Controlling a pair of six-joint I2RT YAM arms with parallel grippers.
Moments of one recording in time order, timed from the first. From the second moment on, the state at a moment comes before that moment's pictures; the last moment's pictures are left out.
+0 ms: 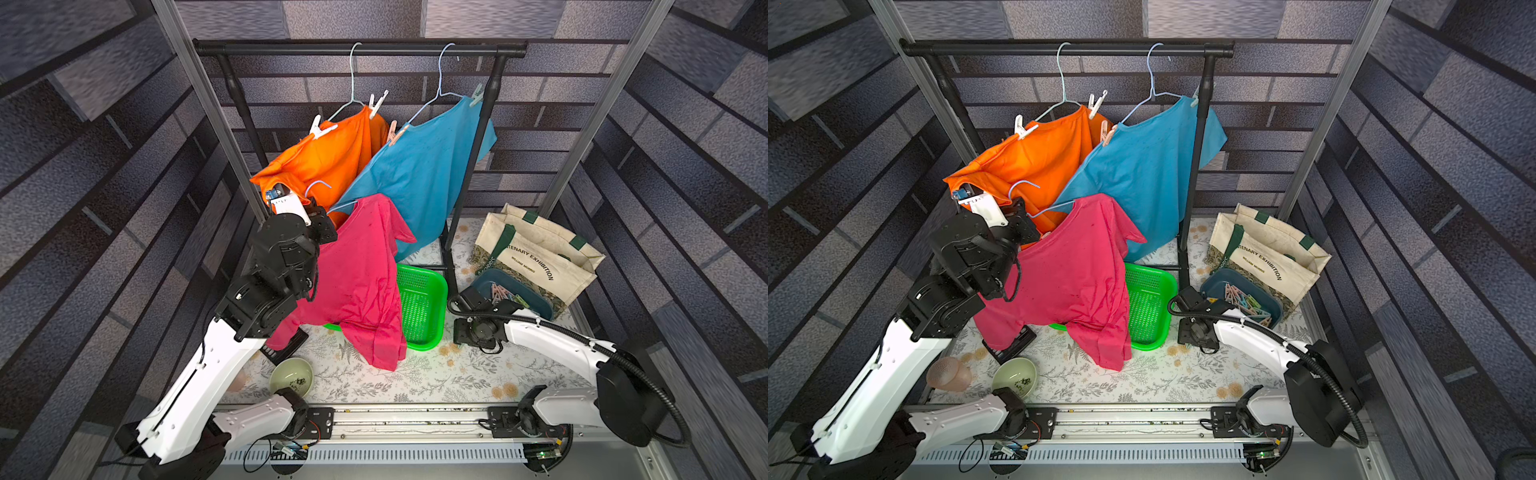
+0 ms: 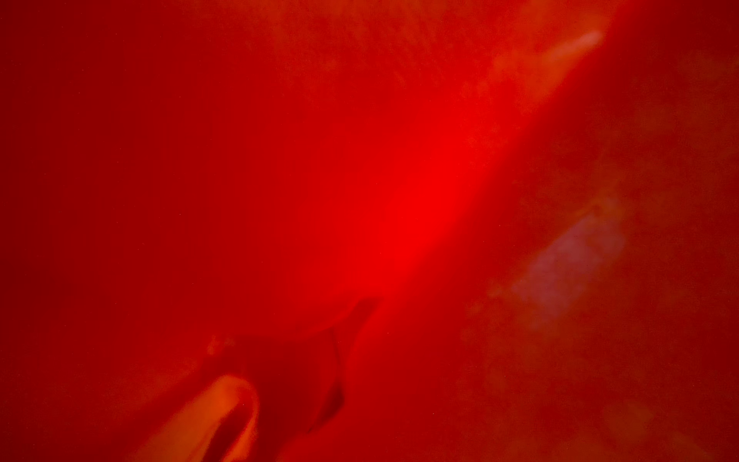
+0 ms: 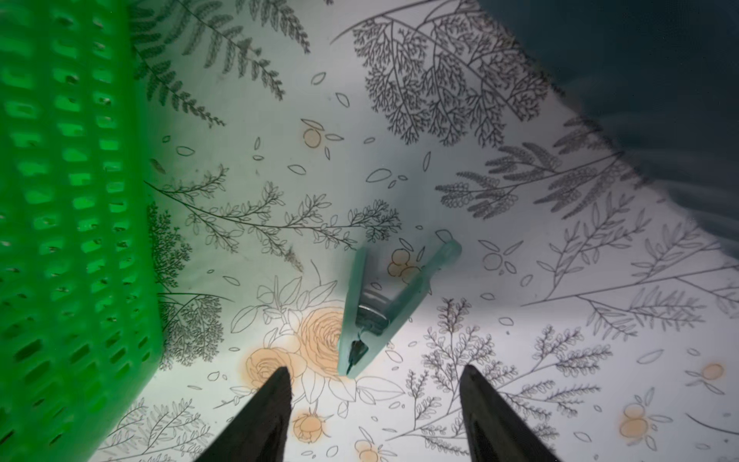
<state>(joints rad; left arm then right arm) -0.63 1.08 1.55 -0.50 -0.65 -0.30 0.67 1.34 0.76 -0.78 0.07 0.75</state>
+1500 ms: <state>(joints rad) -0.53 1.02 1.53 -0.55 0.10 -0.20 0.45 0.92 0.94 -0.31 -0.28 0.49</state>
